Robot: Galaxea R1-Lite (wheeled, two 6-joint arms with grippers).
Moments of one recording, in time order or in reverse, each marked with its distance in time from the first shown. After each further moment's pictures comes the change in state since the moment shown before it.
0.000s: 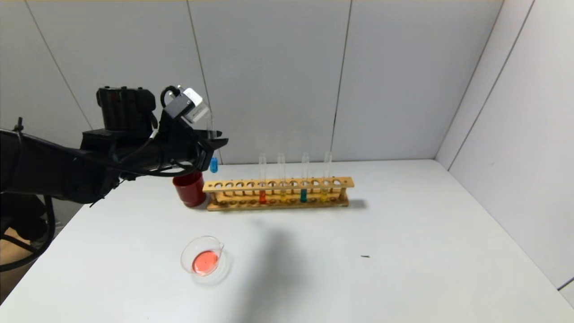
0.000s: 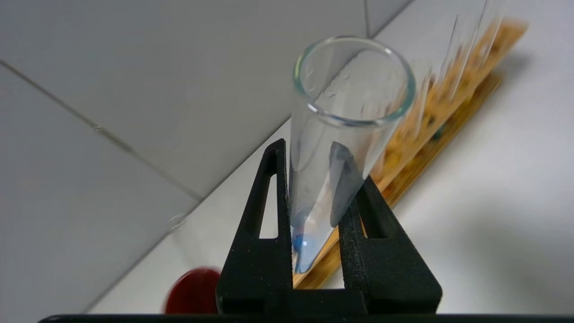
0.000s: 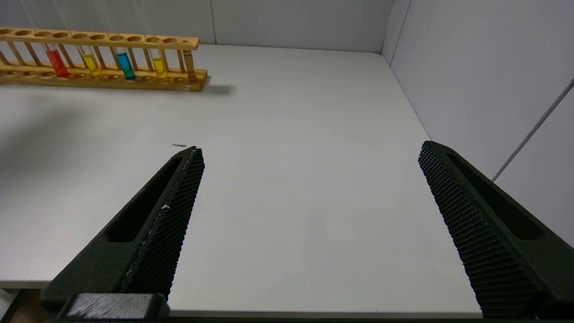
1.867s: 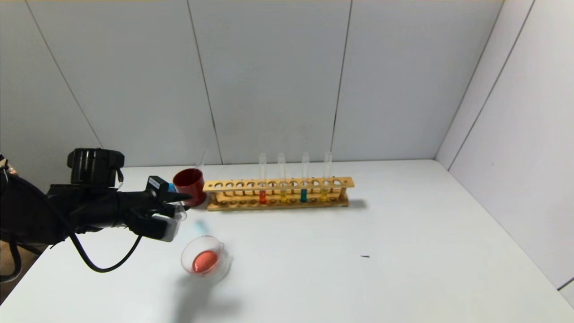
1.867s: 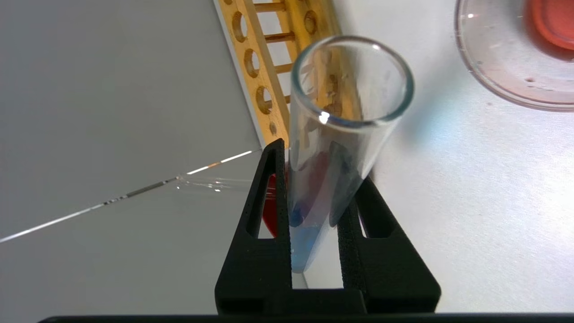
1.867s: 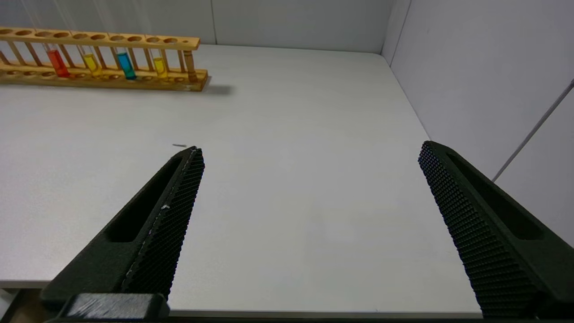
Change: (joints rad) left arm 0.223 0.024 0.292 0.090 -0.193 1.411; right arm 0.000 0.000 0.000 0.000 0.000 0.000
